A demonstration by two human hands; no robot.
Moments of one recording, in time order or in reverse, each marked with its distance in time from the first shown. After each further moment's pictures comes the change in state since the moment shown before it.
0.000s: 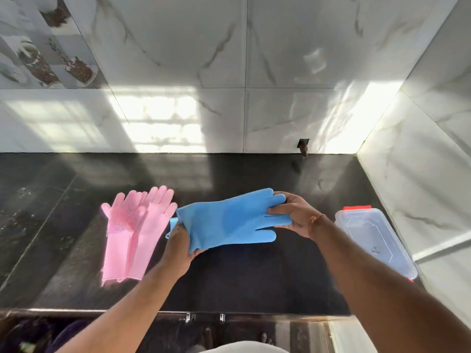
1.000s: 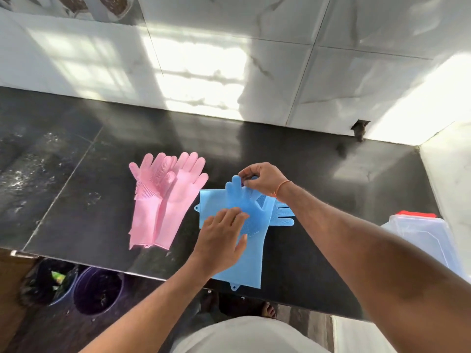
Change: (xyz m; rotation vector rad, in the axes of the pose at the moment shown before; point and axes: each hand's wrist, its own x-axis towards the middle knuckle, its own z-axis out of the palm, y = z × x) left_hand 0.011 -0.061 -0.026 1.399 -0.027 0.828; right_hand 0.140 0.001 0.144 -0.871 0.049 -0.099
